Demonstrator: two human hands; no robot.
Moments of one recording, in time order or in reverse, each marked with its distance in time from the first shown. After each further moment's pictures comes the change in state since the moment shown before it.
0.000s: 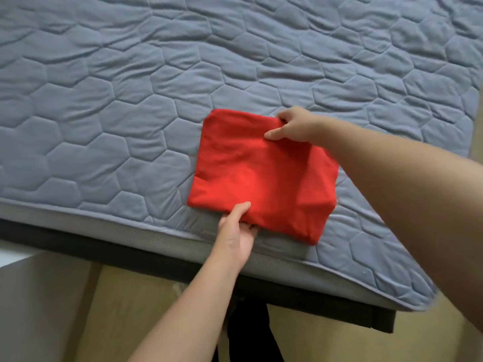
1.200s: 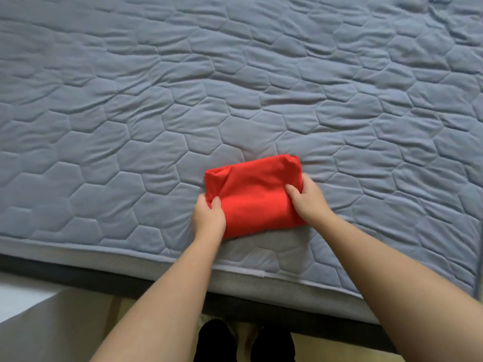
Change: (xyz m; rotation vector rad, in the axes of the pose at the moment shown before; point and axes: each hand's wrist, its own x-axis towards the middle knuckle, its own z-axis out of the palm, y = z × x) left_hand 0.056 0.085 0.002 1.191 0.419 0.596; right_hand -0.040 0.037 0.098 0.502 0.387 0.185
